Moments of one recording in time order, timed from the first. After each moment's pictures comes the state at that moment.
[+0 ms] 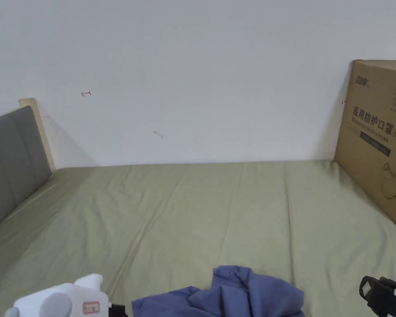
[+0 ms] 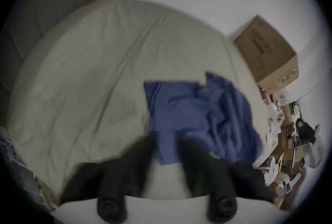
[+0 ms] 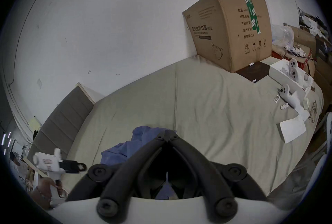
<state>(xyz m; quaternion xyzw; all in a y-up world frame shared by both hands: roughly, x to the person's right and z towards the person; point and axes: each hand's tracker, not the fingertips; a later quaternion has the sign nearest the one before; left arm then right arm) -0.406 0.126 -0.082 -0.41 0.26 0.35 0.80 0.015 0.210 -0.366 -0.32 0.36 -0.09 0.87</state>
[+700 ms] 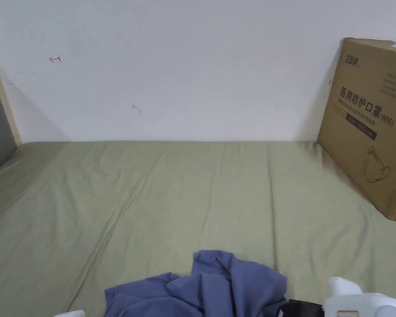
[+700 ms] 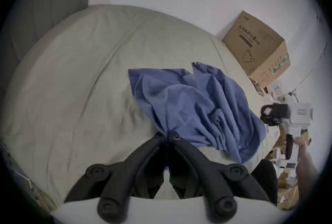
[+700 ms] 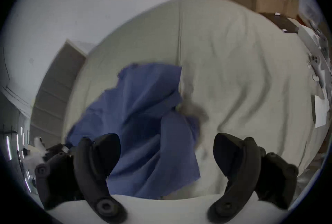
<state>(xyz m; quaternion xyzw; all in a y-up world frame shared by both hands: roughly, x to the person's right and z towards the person) -0.340 0.110 -0.056 -0.35 0.25 0.30 0.85 -0.064 0.101 -0.416 -0.55 0.38 0.03 0.74</state>
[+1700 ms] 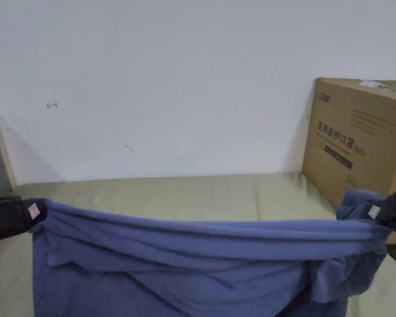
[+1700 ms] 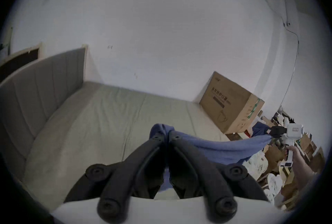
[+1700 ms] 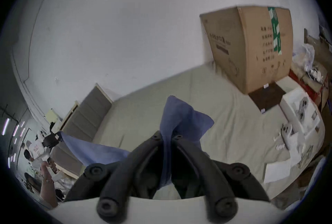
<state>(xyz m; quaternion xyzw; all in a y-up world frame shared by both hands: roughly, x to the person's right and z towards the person) -0.396 0.382 -0.025 -0.12 0.24 0.20 0.94 0.047 0.373 -0.472 -0.33 0.44 -0.09 0.83</state>
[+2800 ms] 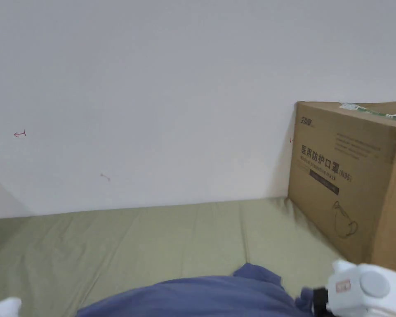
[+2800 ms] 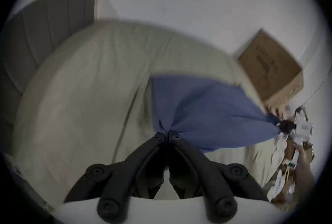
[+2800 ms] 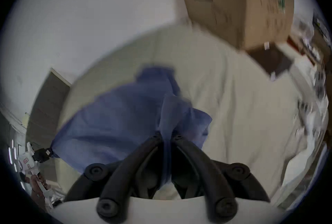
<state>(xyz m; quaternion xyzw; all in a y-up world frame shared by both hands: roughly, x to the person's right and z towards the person) -0.469 0.153 -0.142 -0.37 0.29 0.30 0.83 -0.060 0.130 -0.590 -0.51 0.31 0.00 0.80</state>
